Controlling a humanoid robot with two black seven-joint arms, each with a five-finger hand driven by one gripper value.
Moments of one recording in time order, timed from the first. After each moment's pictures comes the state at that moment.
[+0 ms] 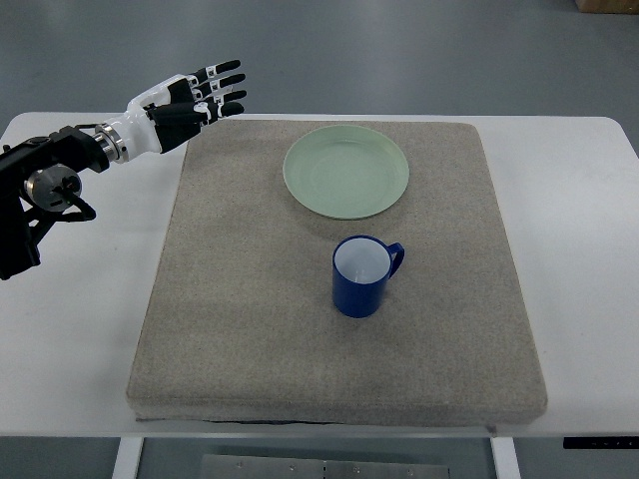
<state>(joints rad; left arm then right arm) -1.01 0.37 -0.37 -0.51 0.14 -0.61 -0.22 0.05 0.00 0.00 0.11 -0.03 0.12 0.08</state>
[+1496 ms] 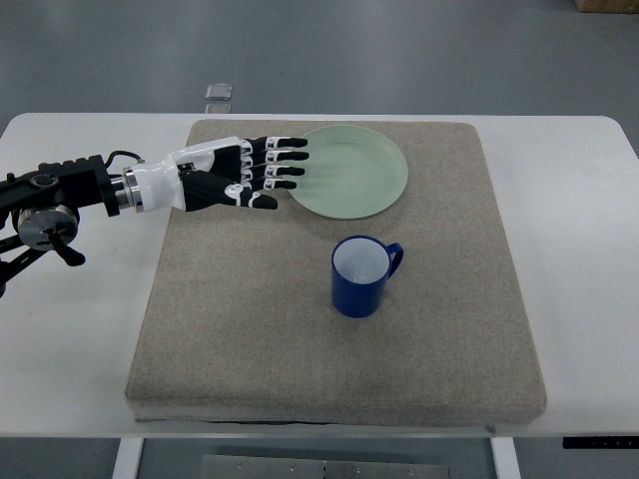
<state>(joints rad) -0.90 0.63 -0.35 -1.09 0.32 -0.61 -0.23 0.05 0.00 0.00 0.11 -0.03 0.12 0.08</state>
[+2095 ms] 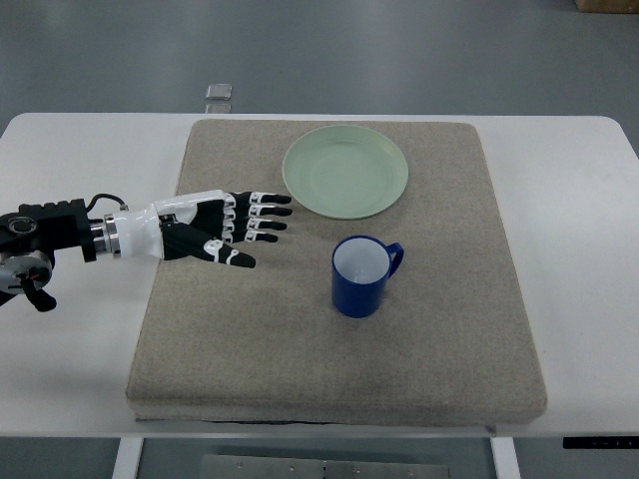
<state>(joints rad) -0.78 0.70 -0.35 -1.22 0.41 -0.61 -0.23 0.05 0.00 0.00 0.11 -0.03 0.12 0.08</state>
